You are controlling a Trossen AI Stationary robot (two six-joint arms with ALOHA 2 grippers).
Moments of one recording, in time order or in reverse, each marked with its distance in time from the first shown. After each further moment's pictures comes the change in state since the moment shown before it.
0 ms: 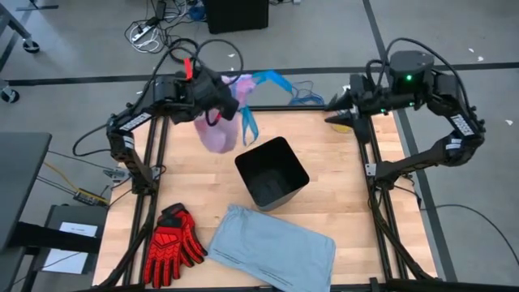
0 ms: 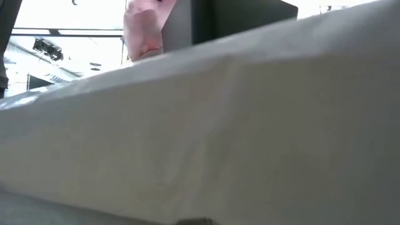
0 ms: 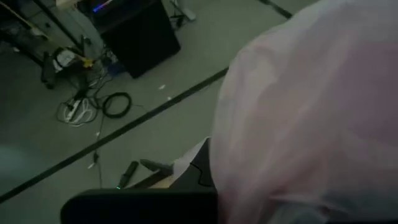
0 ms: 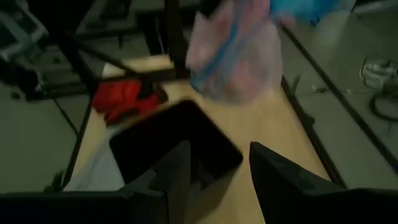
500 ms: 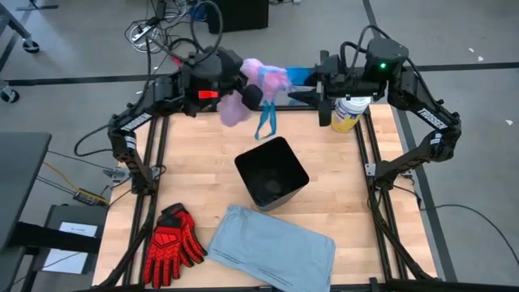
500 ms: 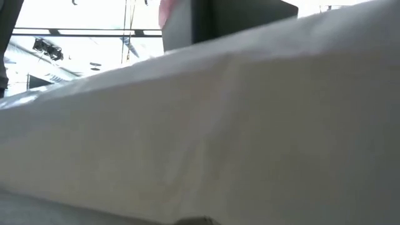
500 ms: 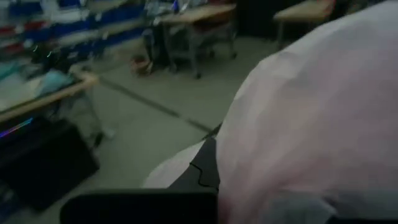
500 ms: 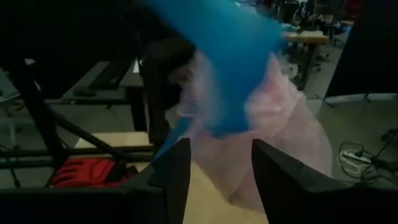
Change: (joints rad) left arm -0.008 0.024 0.051 0.743 0.201 0.565; right arm -0.029 0.166 0.000 0.493 -0.004 -0.067
